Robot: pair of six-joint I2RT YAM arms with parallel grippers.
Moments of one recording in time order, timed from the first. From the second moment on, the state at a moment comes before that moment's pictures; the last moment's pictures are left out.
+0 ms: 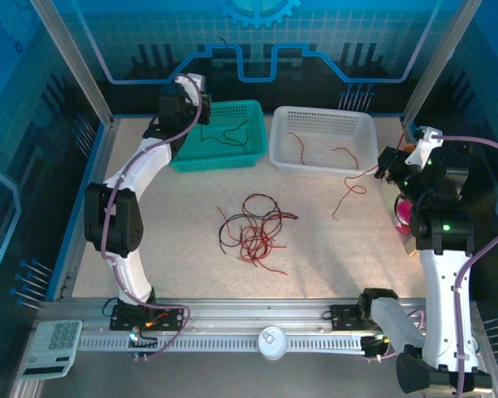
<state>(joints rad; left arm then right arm) -0.17 1.88 1.59 -0.01 0.08 0.00 -0.10 0.86 1.22 -0.68 -0.20 0.36</state>
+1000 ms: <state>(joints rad) -0.21 2.02 1.71 -0.40 -0.22 0.33 -0.10 0.87 1.30 -0.66 -0.29 0.39</state>
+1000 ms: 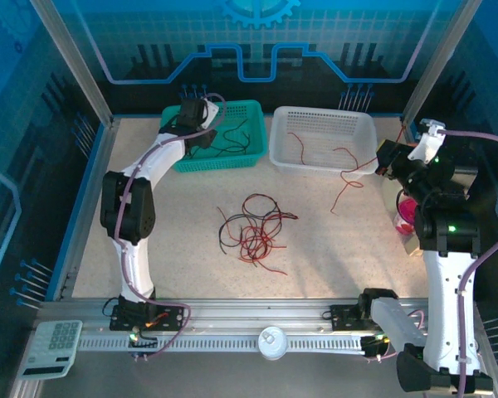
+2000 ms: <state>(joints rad) -0.26 1.34 1.33 -0.17 0.15 -0.23 0.34 1.23 1.61 -0.52 0.01 0.31</state>
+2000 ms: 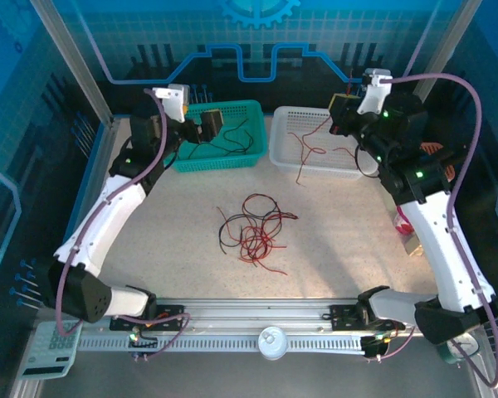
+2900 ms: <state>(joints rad) -0.43 1.27 1.19 -0.11 0.15 -0.38 0.47 1.74 1.83 -0.03 0.70 -0.04</state>
